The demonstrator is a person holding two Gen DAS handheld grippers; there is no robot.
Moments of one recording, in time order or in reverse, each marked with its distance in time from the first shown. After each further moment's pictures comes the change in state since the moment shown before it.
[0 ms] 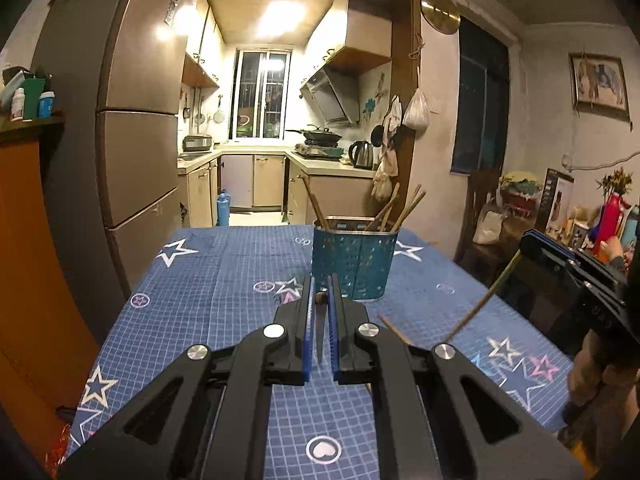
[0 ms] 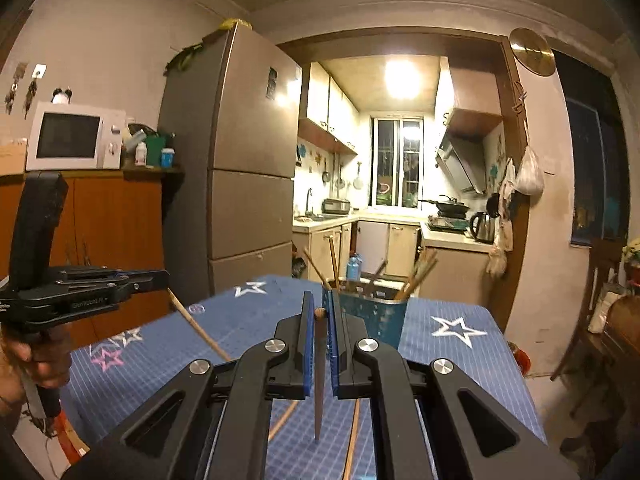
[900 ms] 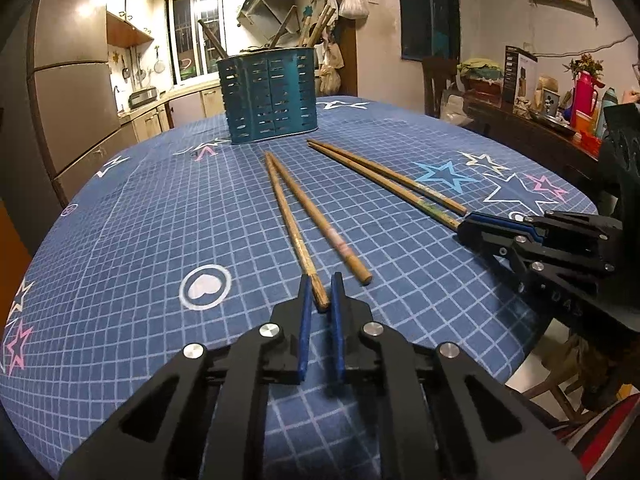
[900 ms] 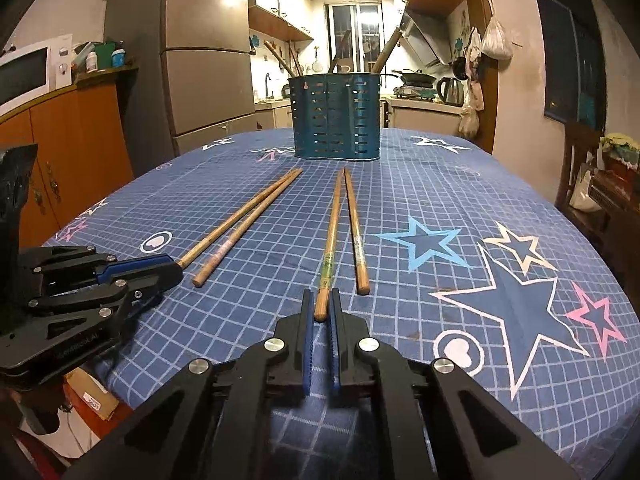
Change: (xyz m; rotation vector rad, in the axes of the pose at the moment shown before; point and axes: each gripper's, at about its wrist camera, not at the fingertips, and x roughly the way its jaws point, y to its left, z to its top) left arm 0.045 -0.067 -0.172 0.211 0.303 -0.073; right arm 0.000 0.025 -0.186 0.149 0.429 -0.125
